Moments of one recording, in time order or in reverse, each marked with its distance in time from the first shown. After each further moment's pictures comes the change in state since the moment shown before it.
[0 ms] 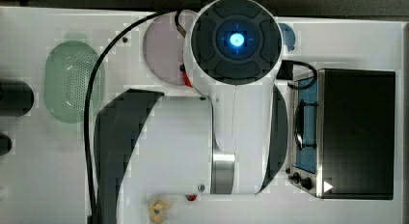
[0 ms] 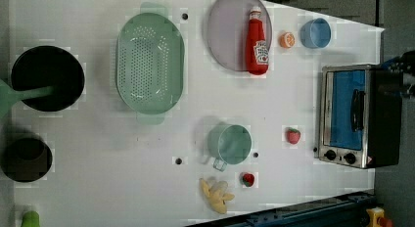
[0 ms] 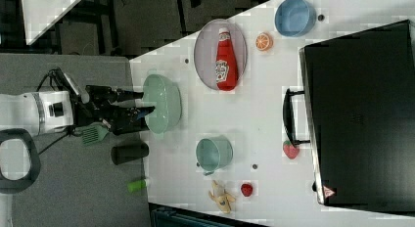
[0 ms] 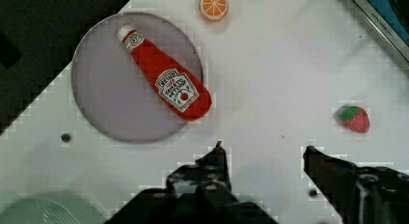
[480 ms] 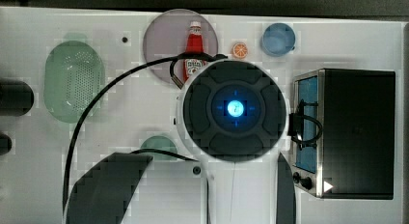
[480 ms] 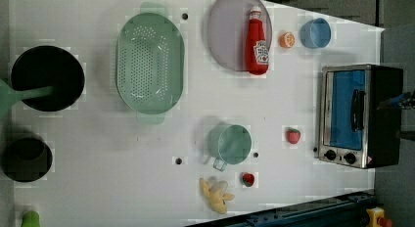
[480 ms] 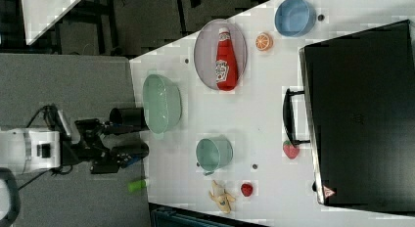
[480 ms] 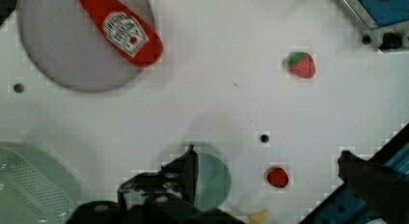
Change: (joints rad) arm -0.071 -0.179 0.069 -0.097 0.016 -0.156 0.000
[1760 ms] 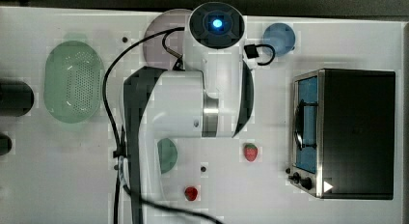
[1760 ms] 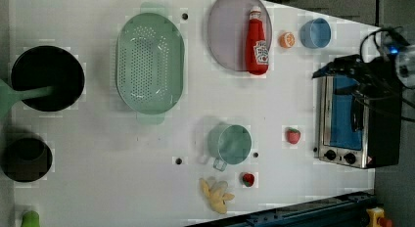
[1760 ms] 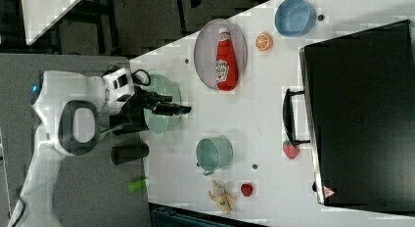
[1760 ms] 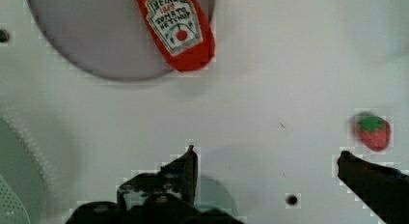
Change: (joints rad) arm 0.005 0.389 0.028 0.029 0.003 0.284 -0.313
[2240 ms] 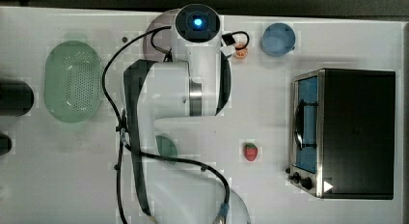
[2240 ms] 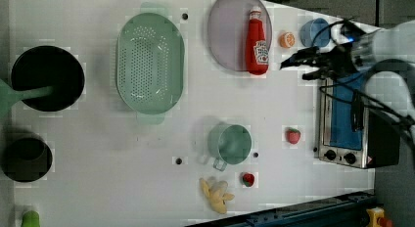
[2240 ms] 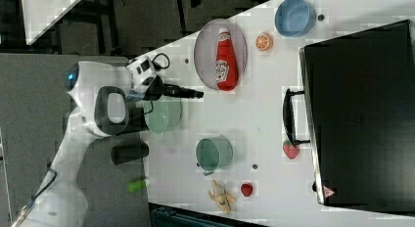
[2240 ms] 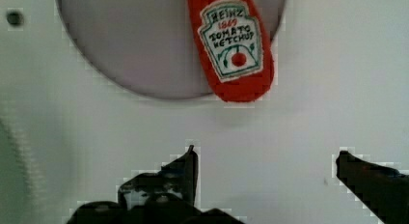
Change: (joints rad) arm 0.027 0.184 0.025 0.023 -0.020 0.179 -0.140
